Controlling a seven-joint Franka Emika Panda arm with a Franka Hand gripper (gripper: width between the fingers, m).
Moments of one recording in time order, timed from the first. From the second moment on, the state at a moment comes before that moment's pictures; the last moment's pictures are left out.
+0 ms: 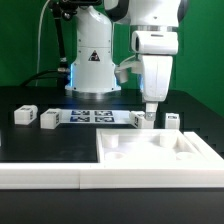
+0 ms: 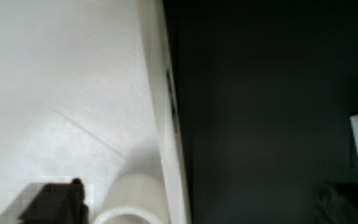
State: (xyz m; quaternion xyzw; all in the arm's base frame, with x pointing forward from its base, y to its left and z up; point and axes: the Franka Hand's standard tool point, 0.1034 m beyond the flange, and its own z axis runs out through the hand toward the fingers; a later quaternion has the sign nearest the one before) arm 0.477 0.080 0.049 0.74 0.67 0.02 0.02
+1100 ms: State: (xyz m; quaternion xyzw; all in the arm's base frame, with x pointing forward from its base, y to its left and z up) arm 0.460 0.105 0.044 0.97 0.22 0.05 -0.02
